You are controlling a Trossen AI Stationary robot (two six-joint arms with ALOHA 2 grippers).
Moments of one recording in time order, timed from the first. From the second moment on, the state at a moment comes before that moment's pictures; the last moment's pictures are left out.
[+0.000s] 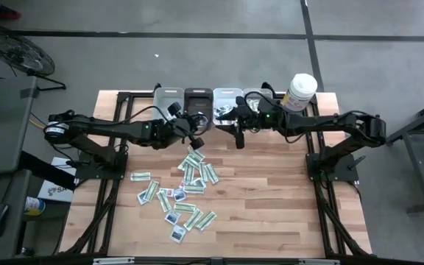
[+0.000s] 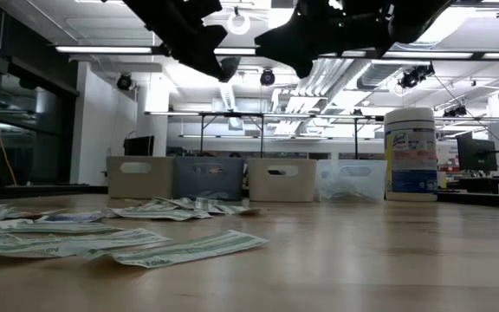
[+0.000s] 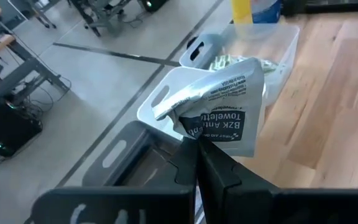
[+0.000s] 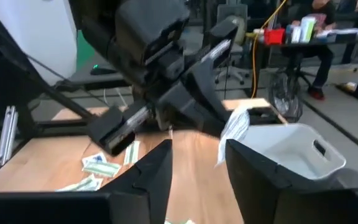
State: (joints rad) left arm 0.03 1.38 1.02 -0.18 -0.72 0.02; right arm -0.29 1.44 0.86 0.49 -0.27 0.02
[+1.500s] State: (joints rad) left arm 0.03 1.38 1.02 -0.18 -0.66 0.06; right arm -0.31 1.68 0.97 0.59 -0.26 0.16
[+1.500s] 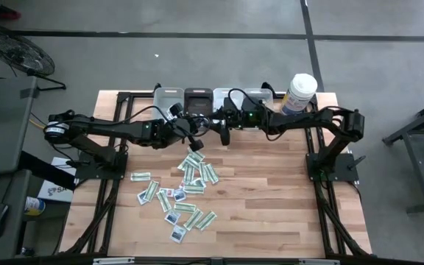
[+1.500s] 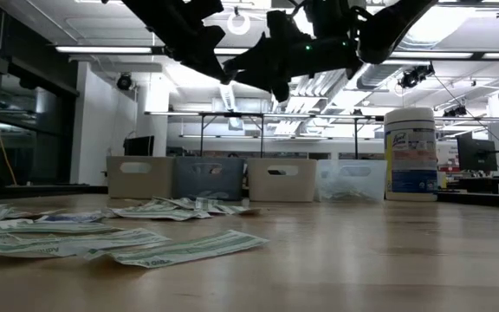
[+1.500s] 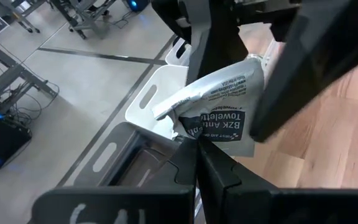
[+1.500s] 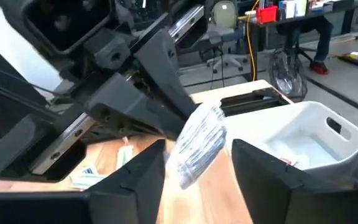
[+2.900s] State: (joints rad) left arm 0.03 1.37 1.02 -0.21 -0.80 0.17; right arm -0.44 1.68 0.97 0.58 -0.40 0.29
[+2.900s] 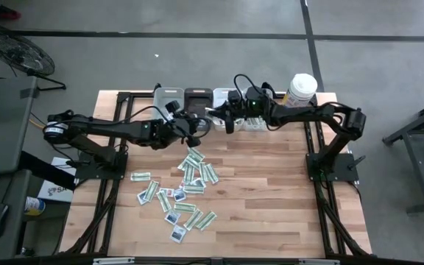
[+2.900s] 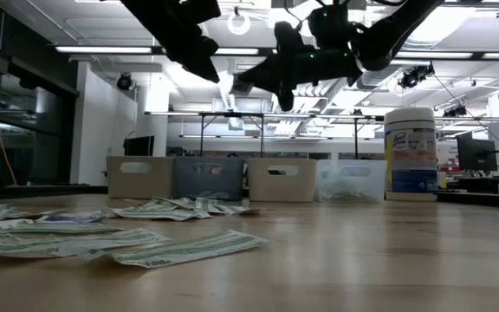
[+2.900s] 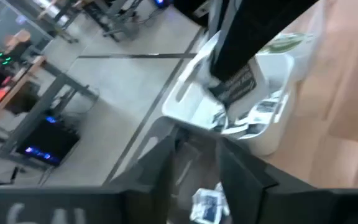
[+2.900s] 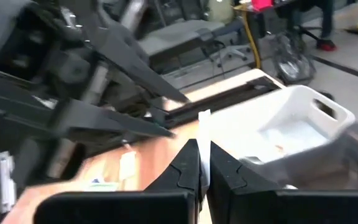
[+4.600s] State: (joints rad) left arm 0.22 1.28 0.97 -0.62 -0.43 -0.04; right arm -0.68 1.72 0.97 0.15 -0.37 0.30
